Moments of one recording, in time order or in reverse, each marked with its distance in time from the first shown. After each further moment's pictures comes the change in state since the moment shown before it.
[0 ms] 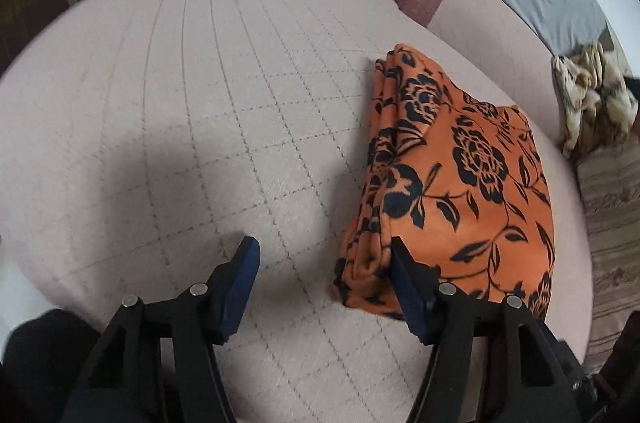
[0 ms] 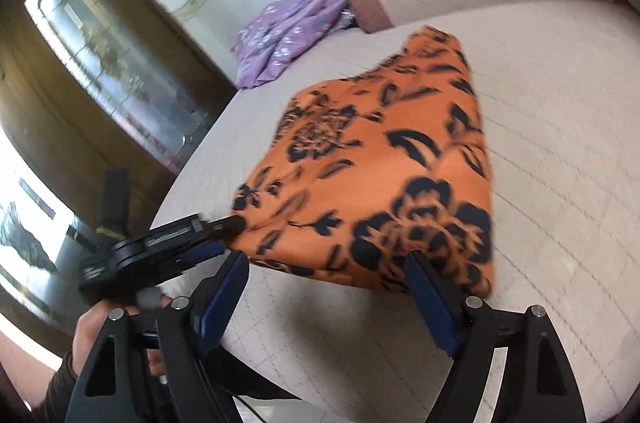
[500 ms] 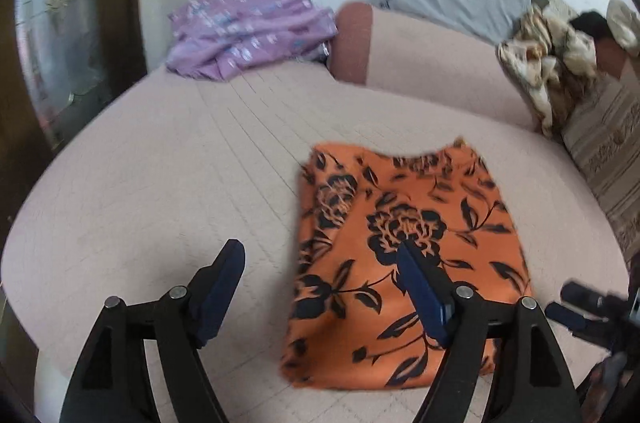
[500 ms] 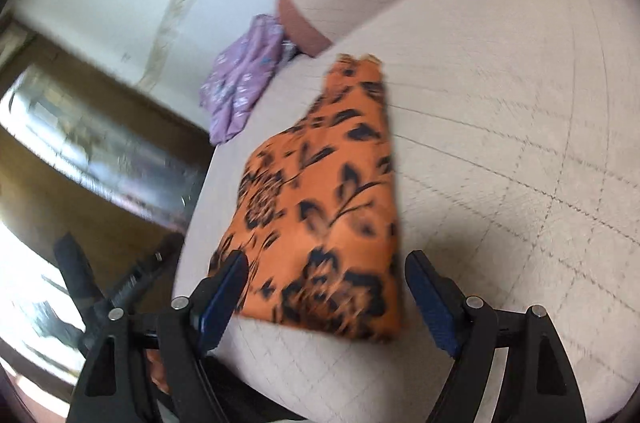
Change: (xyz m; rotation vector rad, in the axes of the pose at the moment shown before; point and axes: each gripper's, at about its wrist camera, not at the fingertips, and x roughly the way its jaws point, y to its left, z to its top) left arm -0.020 -0.077 0.030 0.302 -0.239 0.041; right arm -0.030 -0.085 0.038 0.318 -0.028 0.051
